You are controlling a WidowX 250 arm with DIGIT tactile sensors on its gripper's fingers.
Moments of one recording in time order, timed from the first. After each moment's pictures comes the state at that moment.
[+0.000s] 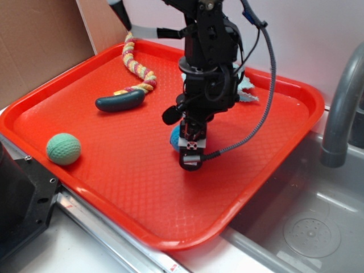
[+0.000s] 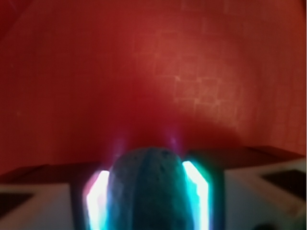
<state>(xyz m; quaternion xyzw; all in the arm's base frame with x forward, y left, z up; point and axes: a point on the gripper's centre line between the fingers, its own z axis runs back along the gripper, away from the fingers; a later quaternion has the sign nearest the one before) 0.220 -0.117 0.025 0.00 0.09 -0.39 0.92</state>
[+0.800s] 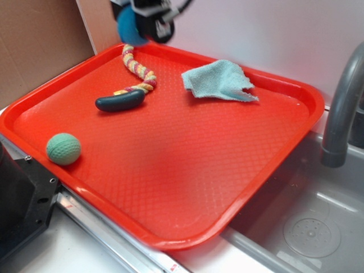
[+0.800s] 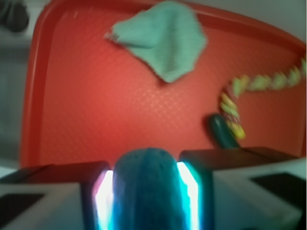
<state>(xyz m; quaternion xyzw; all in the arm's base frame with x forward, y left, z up) 0.219 -0.055 0.173 -0.01 -0.01 0.01 1.00</state>
